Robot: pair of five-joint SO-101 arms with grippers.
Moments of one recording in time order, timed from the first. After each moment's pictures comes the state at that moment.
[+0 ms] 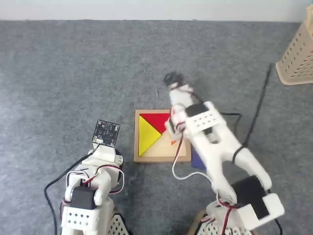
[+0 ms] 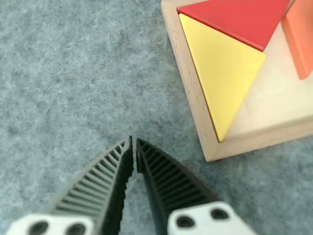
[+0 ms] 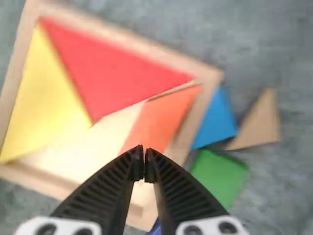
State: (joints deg) left arm 1.1 -103.4 97.6 72.0 -0.7; right arm -28.5 -4.8 34.5 54.2 2.2
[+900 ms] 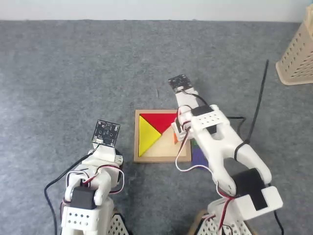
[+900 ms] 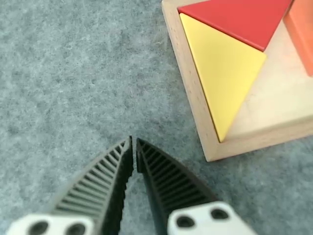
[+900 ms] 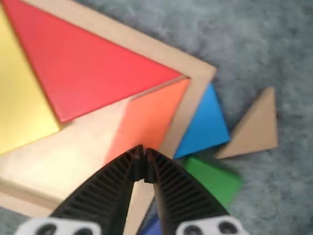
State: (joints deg) left arm 1.1 -103.4 97.6 72.0 -0.7; right arm -22.4 -0.4 36.1 48.4 4.4
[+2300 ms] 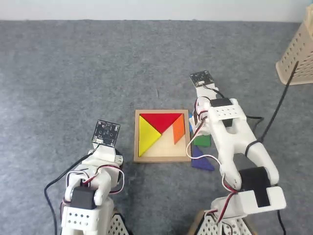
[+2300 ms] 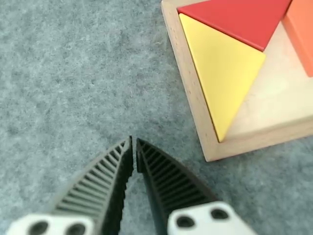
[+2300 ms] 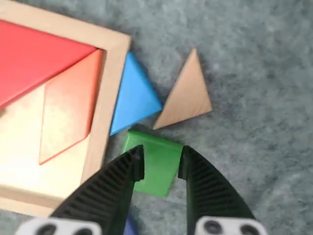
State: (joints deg) left arm 1.1 -103.4 97.6 72.0 -0.7; right arm -13.5 0.0 32.4 56.0 7.3
